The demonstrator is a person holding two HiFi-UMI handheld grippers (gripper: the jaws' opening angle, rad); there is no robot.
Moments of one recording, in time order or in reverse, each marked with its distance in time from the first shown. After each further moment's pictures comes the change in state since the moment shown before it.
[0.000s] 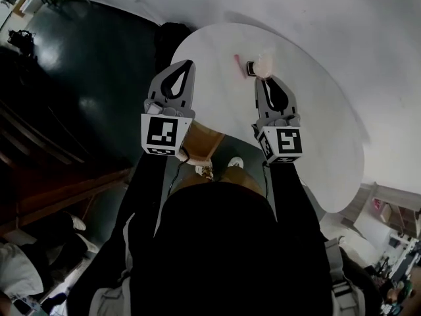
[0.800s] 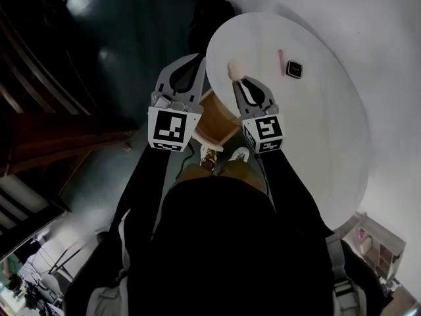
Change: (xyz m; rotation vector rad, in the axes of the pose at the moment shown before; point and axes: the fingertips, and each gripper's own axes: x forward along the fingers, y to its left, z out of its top) left arm -0.078 0.050 -0.047 0.003 0.138 0.191; right arm 0.050 0.163 -0.112 0.003 0.237 0.460
